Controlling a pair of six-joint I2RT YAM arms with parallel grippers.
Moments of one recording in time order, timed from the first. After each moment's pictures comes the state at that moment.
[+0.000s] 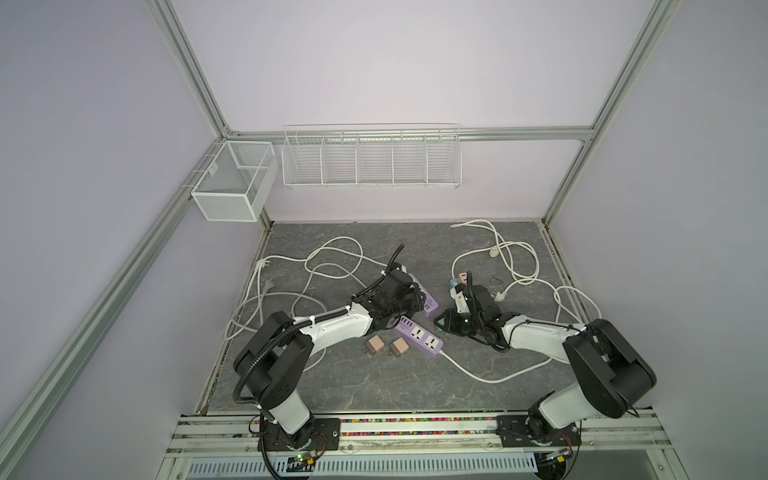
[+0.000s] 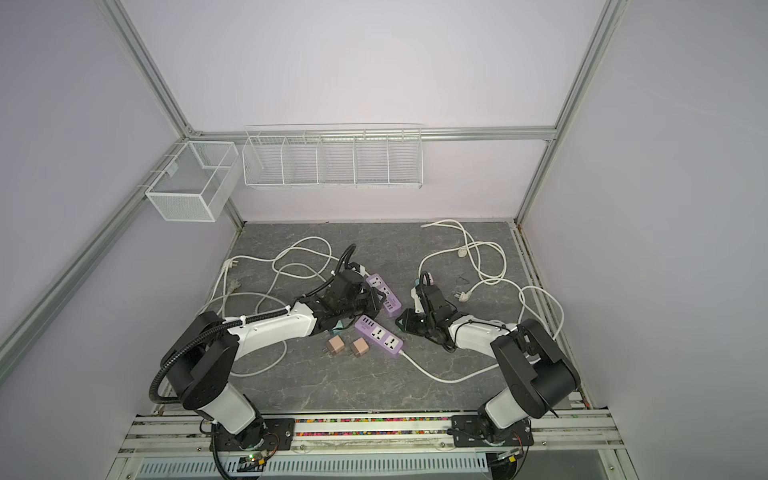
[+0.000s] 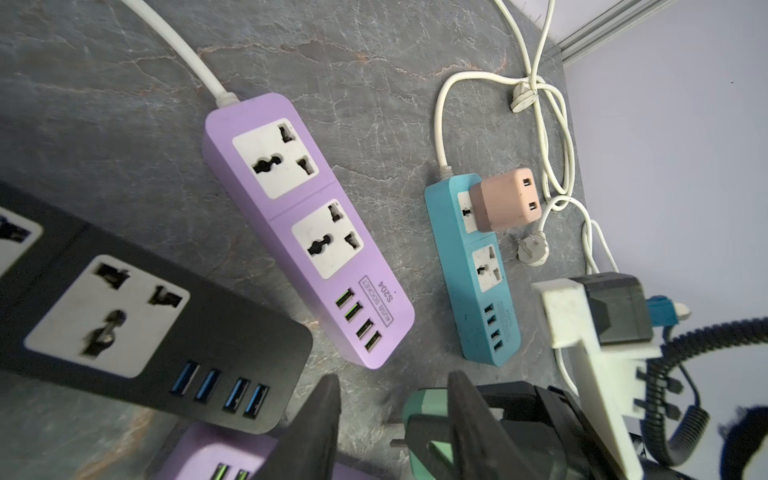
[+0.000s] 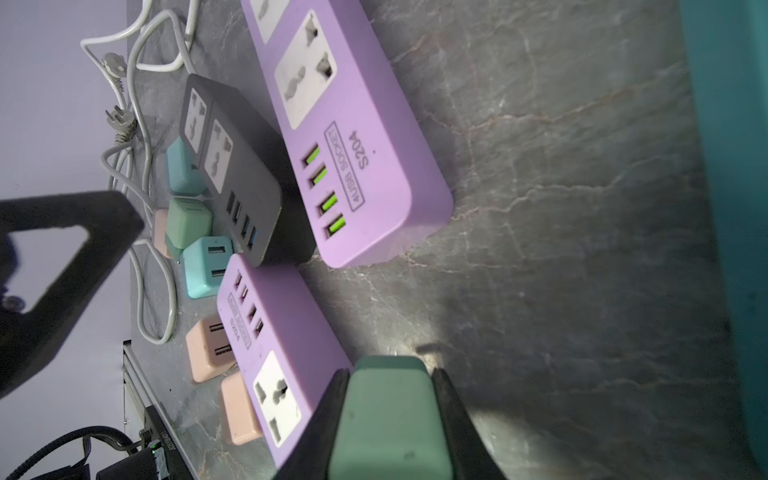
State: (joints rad) left arm -0.82 1.65 0.97 0.02 0.03 -0.85; right arm 0.55 1.54 0.62 0.06 -0.34 0.72
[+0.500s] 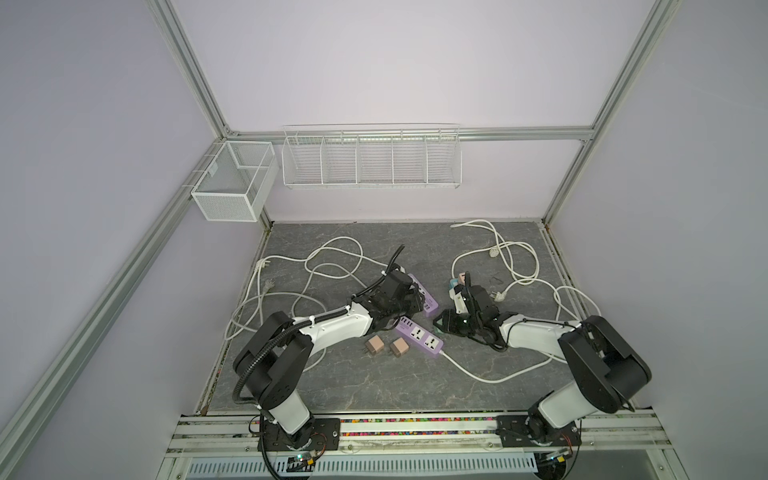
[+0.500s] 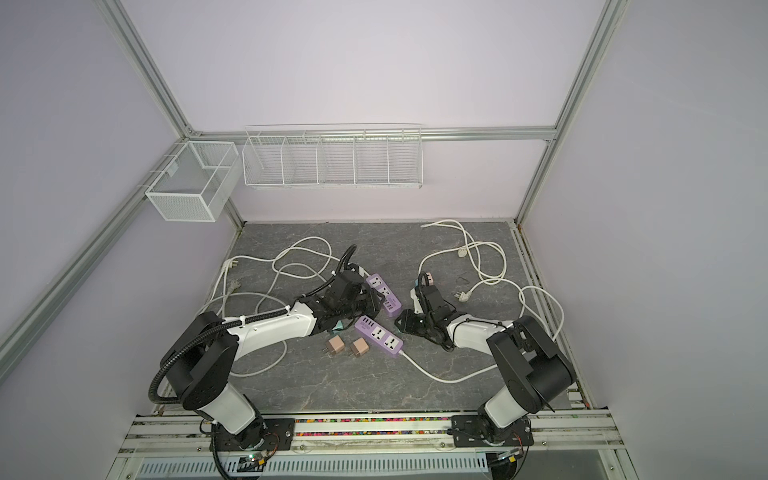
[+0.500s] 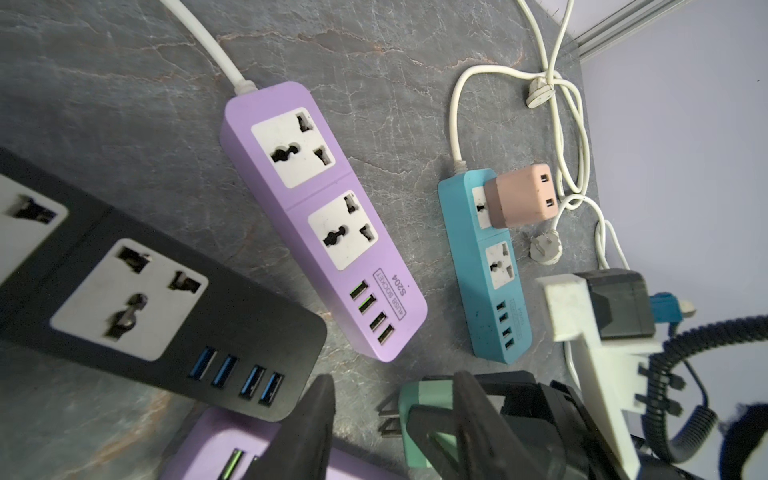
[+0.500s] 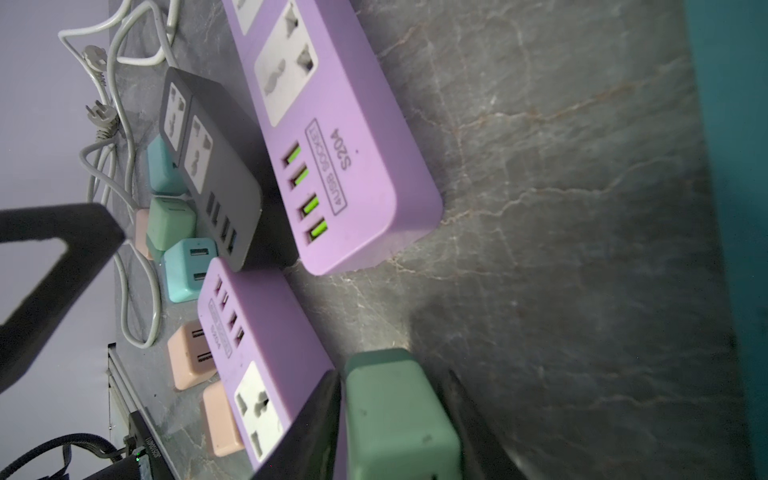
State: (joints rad) left arm -0.82 1.65 0.98 -0.03 0.02 -0.86; right arm 0.55 1.56 0.63 0.06 -0.32 0.70
